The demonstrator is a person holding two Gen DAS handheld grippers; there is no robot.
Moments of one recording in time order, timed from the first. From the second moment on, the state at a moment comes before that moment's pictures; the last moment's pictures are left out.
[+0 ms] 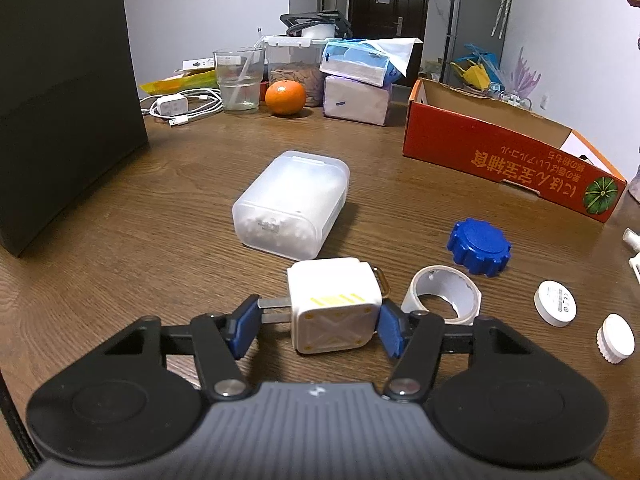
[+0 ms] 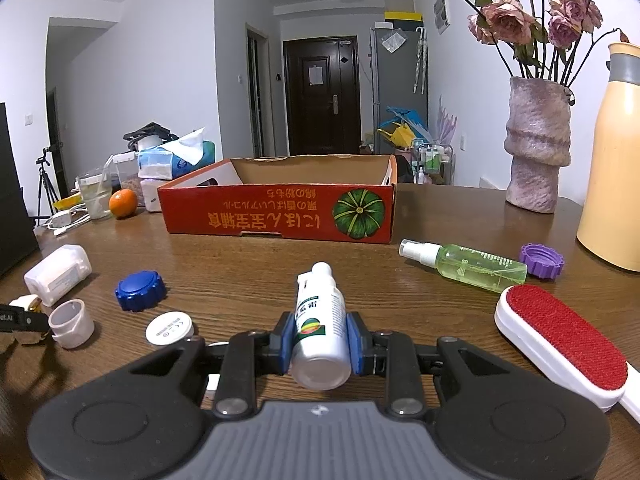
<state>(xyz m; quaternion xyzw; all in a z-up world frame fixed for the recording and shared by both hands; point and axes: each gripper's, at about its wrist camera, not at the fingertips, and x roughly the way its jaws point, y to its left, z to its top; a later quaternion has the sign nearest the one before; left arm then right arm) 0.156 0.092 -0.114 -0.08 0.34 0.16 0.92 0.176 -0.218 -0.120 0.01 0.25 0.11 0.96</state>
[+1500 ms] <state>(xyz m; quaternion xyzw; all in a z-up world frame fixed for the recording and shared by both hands) 0.186 0.037 -0.046 -0.05 0.25 0.06 0.96 0.186 -0.210 -0.090 0.03 0.21 0.11 0.97</state>
